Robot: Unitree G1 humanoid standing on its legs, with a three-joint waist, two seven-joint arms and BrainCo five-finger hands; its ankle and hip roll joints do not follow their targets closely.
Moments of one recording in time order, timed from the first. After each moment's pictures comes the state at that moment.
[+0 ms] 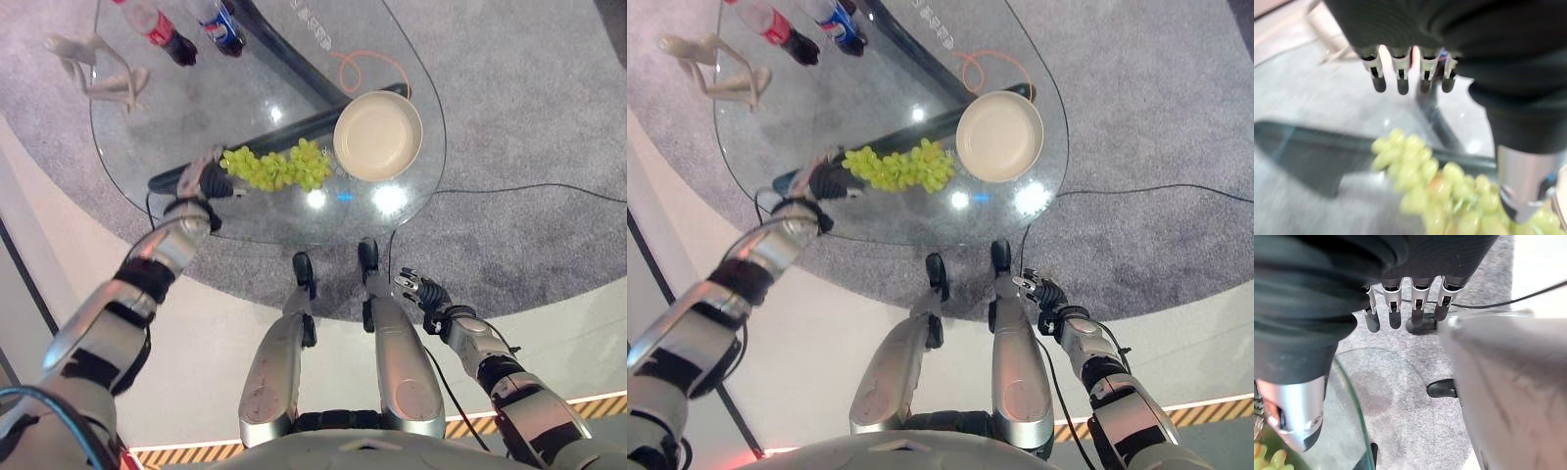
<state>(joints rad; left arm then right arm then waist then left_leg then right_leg) -0.88 0.64 -0.62 0.67 0.19 0.18 0.27 -0.34 -0.38 0.34 1.00 0.66 -0.11 0.21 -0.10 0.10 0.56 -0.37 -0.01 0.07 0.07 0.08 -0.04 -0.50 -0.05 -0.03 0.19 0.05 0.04</state>
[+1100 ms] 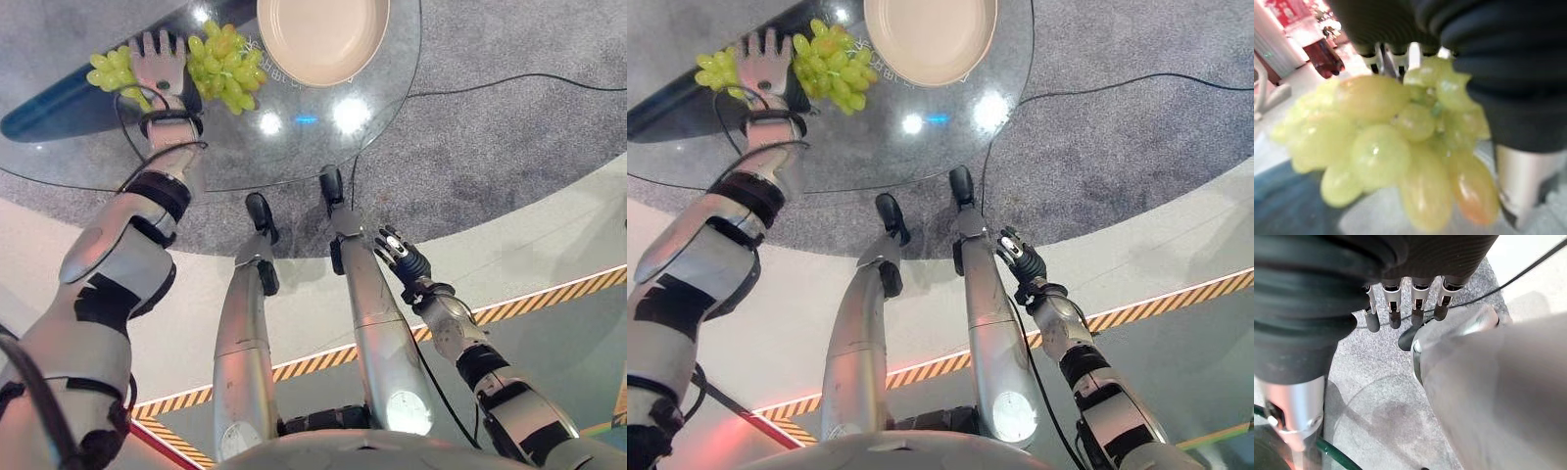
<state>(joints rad) -1.31 0.57 -0.83 1.04 0.55 0.51 0.36 -0.34 -0.33 0.38 0.77 1.00 -0.20 0.23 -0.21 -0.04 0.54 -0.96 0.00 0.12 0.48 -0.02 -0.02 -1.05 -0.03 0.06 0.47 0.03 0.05</state>
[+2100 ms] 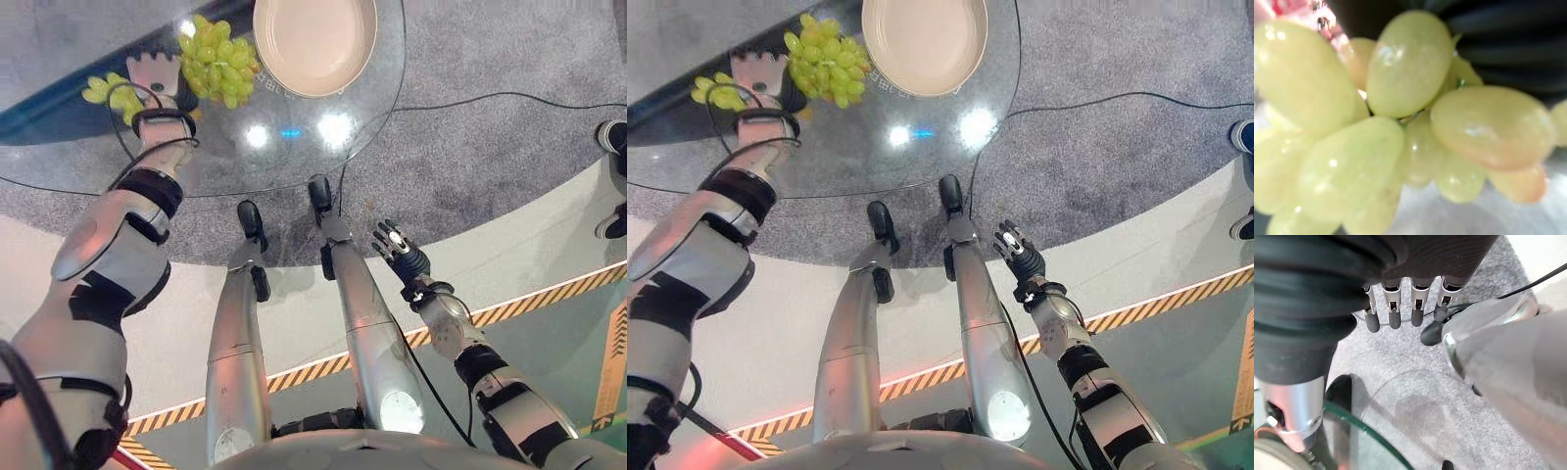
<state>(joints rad) -1.24 0.59 -0.86 1.07 0.47 0.41 0.32 -0.34 -0.33 0.39 0.74 1.04 -0.24 0.25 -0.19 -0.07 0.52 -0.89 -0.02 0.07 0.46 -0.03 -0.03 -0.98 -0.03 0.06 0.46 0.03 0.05</state>
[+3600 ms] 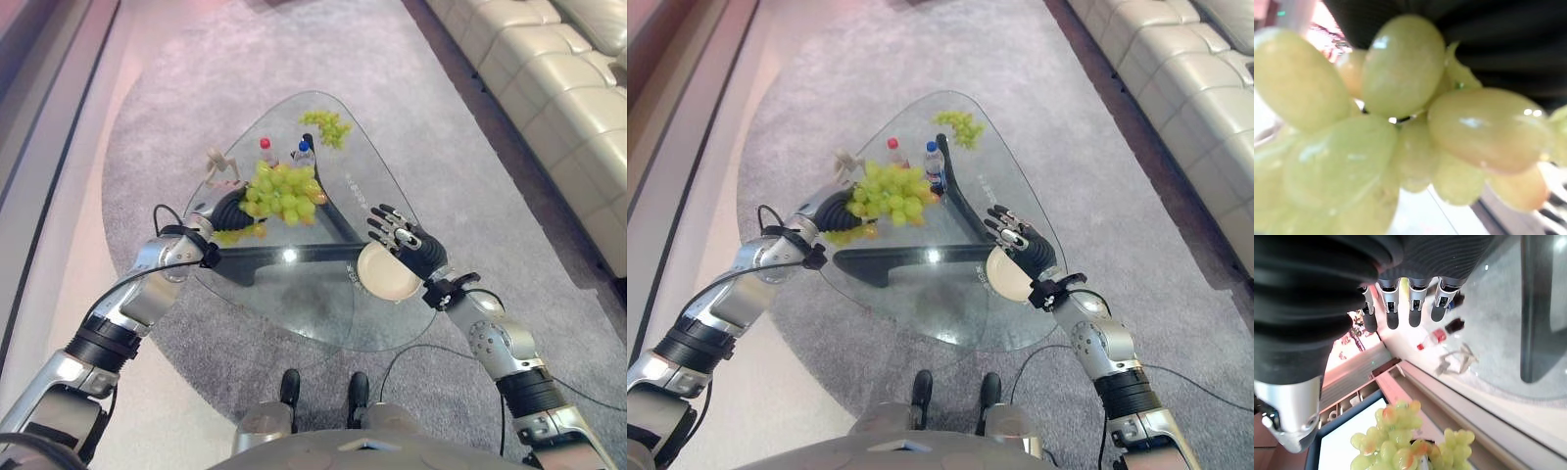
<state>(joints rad) -0.39 0.76 -0.41 -0.01 0.38 -0.01 -0.11 -0.13 -0.45 0.18 0.05 0.85 0.18 0.28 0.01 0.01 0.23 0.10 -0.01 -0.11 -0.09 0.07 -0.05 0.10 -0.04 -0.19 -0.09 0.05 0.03</state>
